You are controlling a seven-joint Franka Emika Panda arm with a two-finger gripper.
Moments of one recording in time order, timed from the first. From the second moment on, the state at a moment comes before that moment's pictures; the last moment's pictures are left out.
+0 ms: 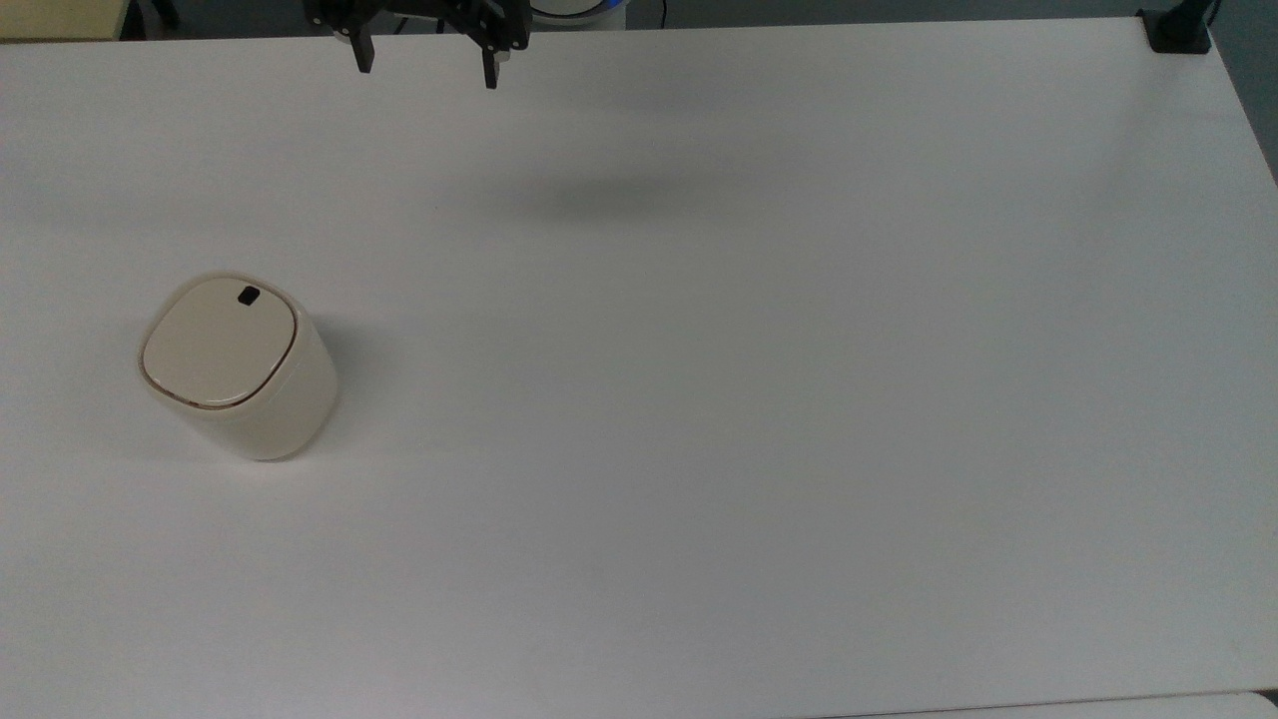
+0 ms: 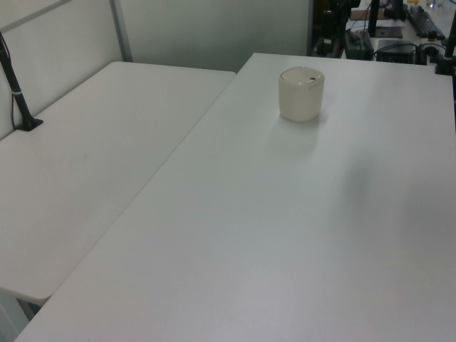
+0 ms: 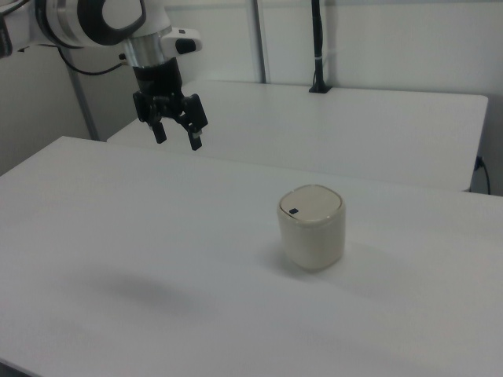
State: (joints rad) arm 0.02 0.08 -0.06 -1.52 -0.06 1.63 0.02
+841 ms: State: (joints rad) arm 0.02 0.07 -0.06 -1.52 -0.06 1.63 0.02
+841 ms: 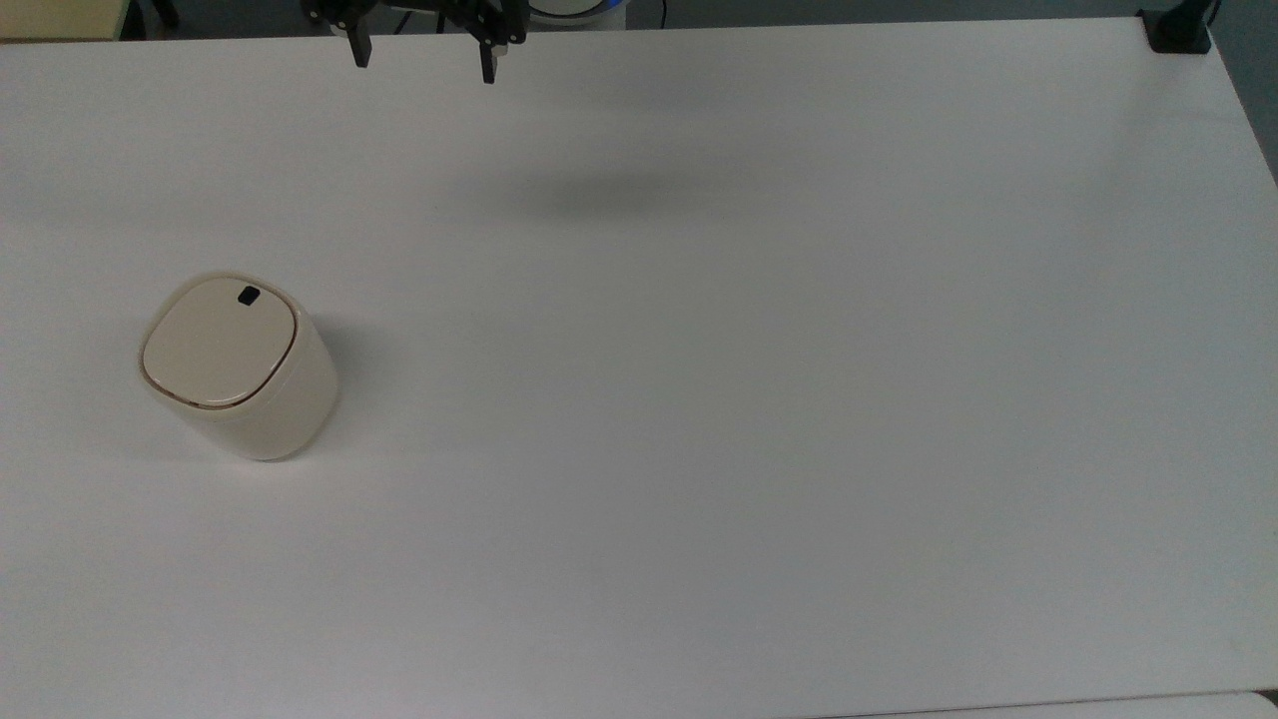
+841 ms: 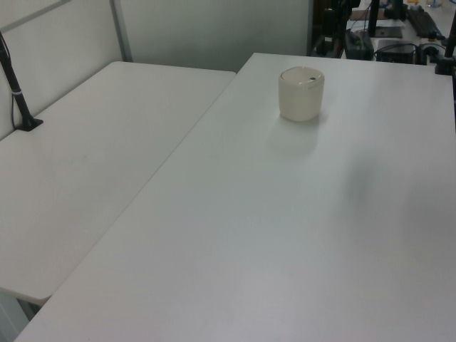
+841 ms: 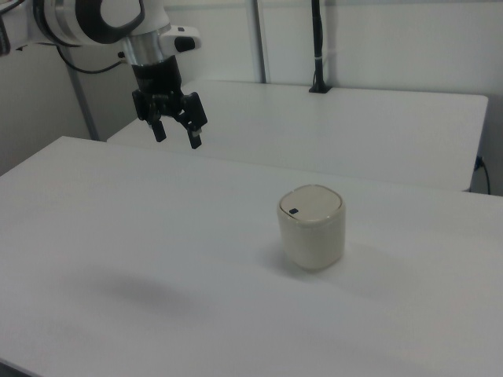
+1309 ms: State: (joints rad) arm 0.01 0.07 -0.06 -1.52 -0.06 1.63 -0.07
